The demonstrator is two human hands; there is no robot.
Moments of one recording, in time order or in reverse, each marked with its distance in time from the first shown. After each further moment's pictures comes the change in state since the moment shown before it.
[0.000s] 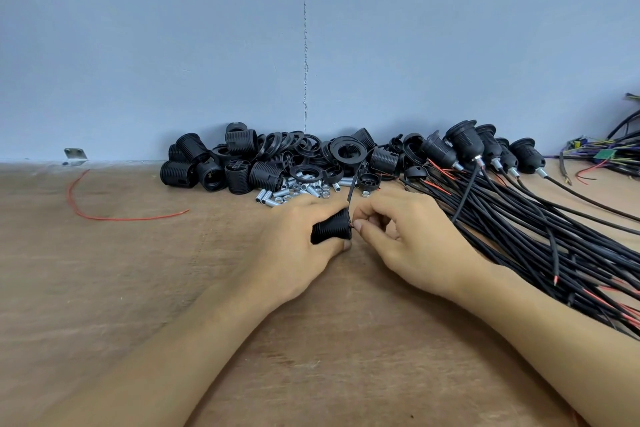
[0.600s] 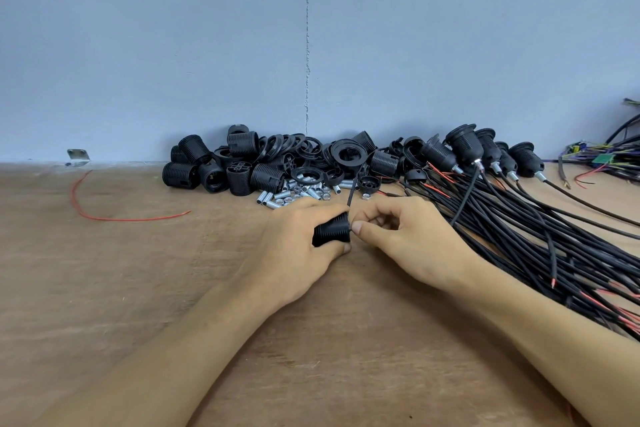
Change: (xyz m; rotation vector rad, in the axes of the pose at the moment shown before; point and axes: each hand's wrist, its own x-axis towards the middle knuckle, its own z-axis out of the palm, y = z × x) left_hand -0.001 0.003 -0.003 0.080 -0.006 0.023; right_hand 0.005 0.003 0.004 0.232 -0.045 0.253
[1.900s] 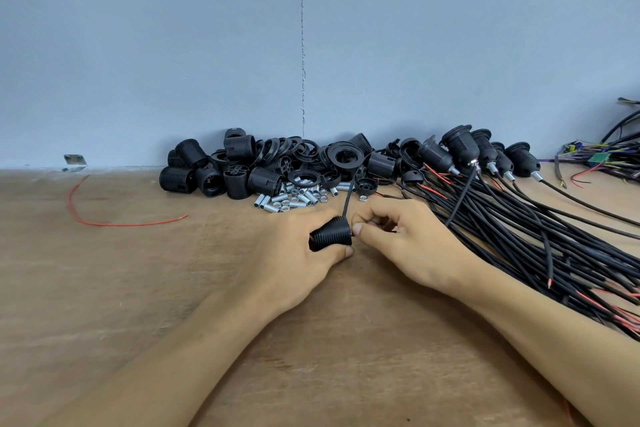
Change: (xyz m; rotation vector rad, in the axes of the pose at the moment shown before) left_hand -0.004 0.004 0.000 -0.068 0.026 -0.016; right_hand -0.002 -0.002 -0.004 0.037 -0.041 -0.088
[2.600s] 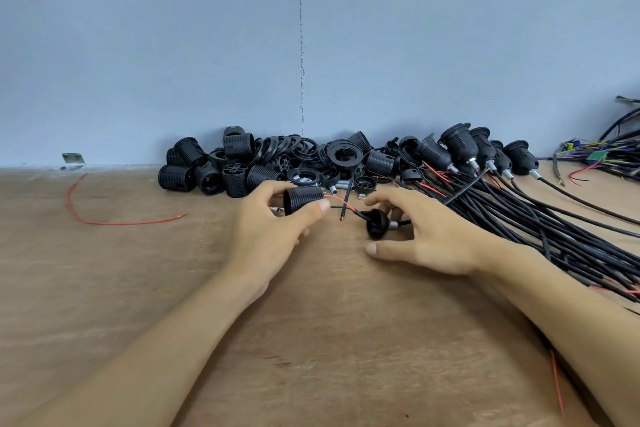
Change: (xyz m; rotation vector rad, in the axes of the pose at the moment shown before) left_hand 0.012 -0.006 -0.006 -0.560 0.244 -0.500; right_hand 0.006 0.028 -0.028 -0.286 -0.203 0.039
